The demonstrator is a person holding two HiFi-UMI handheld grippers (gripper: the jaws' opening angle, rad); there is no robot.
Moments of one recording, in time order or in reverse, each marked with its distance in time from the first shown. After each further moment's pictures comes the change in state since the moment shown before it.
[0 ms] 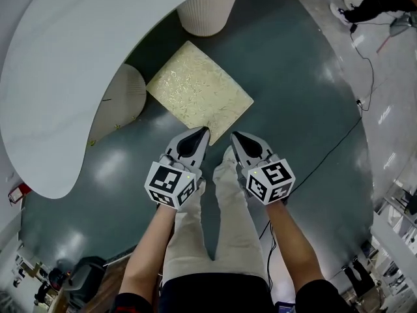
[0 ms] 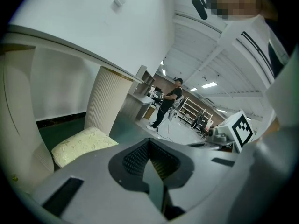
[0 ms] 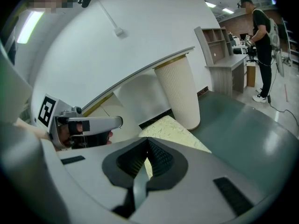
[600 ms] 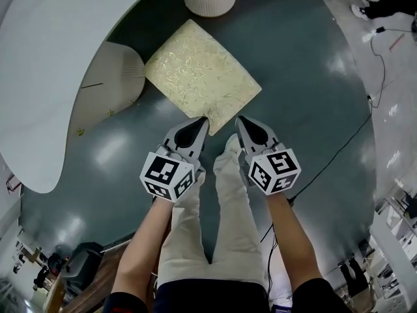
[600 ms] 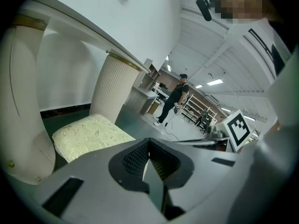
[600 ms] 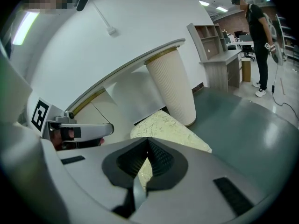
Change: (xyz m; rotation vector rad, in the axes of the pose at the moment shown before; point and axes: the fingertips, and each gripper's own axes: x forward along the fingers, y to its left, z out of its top) left arm 0.019 0.024 -0.054 -0.047 0.044 0.040; right arm 0.030 -0.040 -0.036 0.040 -0.011 -0.030
